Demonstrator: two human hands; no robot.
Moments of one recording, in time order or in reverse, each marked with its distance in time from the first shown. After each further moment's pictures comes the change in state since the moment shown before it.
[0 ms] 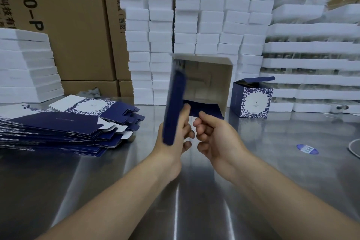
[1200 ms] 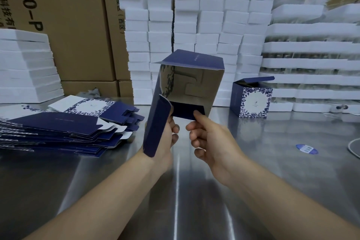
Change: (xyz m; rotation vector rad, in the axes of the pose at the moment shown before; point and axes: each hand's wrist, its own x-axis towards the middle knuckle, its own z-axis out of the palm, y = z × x) left_hand 0.014 0.004 -0.011 -0.159 0.128 0.066; right_hand -0.001 0.007 0.005 -0.129 0.023 -0.009
